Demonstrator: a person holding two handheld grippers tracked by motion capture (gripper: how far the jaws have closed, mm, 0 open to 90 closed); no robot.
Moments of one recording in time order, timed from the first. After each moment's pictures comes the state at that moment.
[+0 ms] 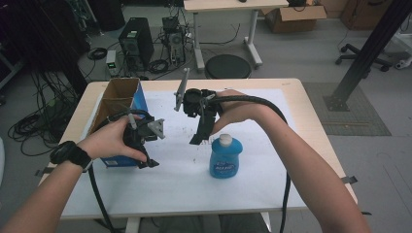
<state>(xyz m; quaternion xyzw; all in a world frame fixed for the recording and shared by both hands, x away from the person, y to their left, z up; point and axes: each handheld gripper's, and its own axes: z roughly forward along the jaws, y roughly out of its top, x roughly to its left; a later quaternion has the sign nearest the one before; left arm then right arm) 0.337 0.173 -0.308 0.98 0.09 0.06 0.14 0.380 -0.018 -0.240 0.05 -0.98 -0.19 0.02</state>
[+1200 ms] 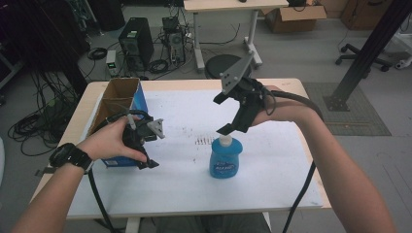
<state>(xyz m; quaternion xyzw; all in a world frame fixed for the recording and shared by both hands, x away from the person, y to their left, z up) 0.335 0.172 -0.307 0.98 0.11 0.05 0.14 0.372 -0.119 -0.207 0.04 -0.94 -0.35 -0.01</state>
